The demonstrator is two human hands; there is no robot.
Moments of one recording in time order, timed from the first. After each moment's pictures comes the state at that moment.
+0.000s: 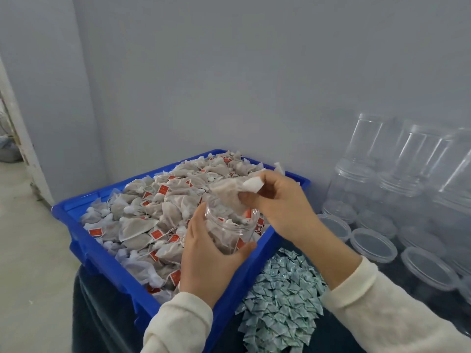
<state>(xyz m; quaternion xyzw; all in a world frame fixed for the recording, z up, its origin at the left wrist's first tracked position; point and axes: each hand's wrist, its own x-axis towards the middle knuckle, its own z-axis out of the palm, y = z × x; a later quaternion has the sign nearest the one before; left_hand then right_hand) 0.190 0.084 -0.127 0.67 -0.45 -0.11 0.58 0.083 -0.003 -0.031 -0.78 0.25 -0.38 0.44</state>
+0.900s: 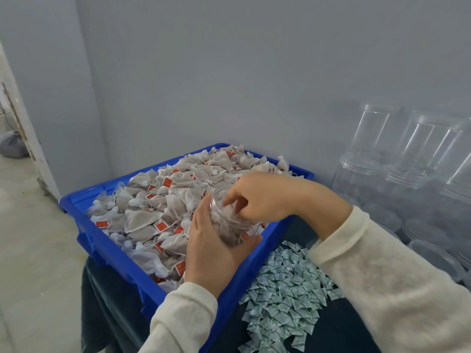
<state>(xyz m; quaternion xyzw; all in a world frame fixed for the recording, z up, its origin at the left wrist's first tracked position) 0.190 0.082 -0.131 0.66 -0.46 -0.07 0.59 0.107 0.014 0.017 -0.96 0.25 0.07 0.08</state>
